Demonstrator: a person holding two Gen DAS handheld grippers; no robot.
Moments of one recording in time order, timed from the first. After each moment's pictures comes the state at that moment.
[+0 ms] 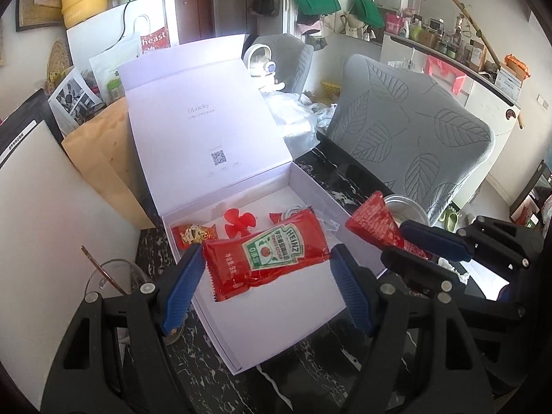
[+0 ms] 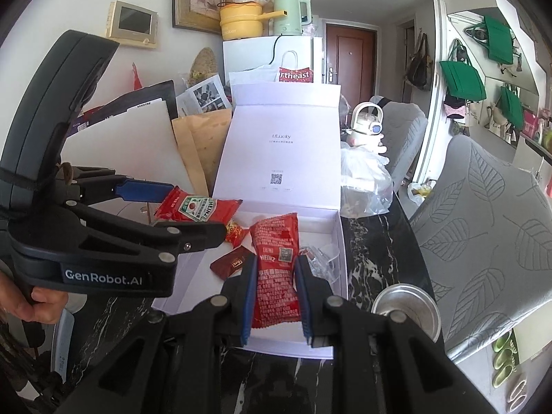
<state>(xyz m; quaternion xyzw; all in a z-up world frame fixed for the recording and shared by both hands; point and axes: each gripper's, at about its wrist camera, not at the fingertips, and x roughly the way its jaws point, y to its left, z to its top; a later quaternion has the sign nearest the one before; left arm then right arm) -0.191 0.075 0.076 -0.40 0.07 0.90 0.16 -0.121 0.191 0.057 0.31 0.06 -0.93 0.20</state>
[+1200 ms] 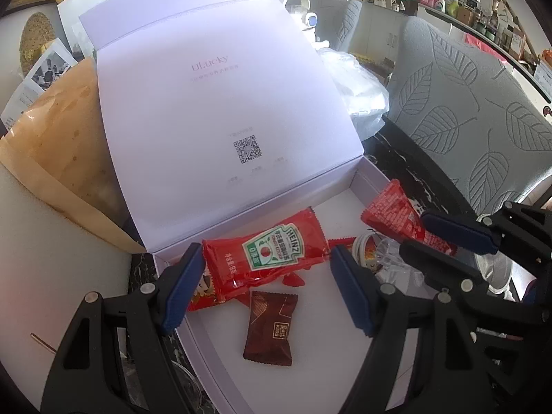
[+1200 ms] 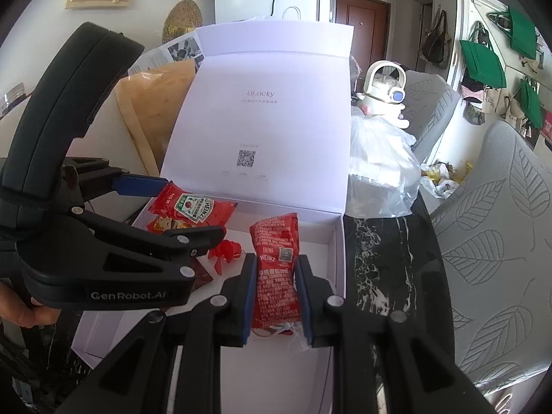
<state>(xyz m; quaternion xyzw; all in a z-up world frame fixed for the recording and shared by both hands) -0.312 0.078 -0.002 -0.46 0.09 0.88 0.11 -0.252 0.178 -0.011 0.38 0.10 -0.90 0.20</state>
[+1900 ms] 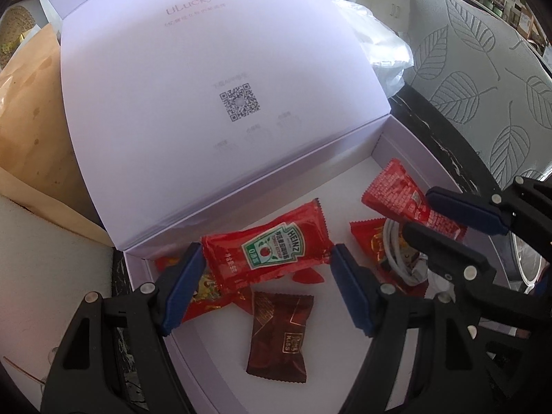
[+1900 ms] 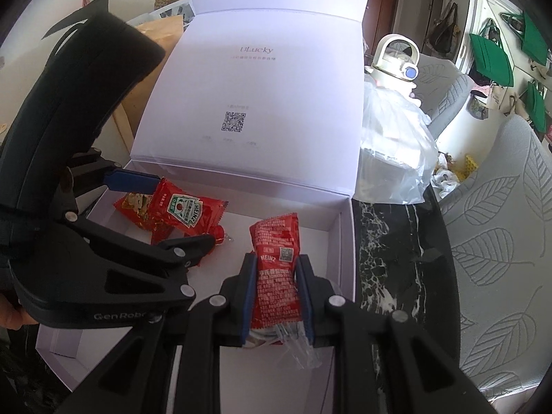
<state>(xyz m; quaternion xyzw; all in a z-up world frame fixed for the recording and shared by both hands) -0.333 0.083 -0.043 -0.51 0.11 0.85 0.10 -0.275 0.165 -0.044 0.42 0.13 -0.88 0.19</state>
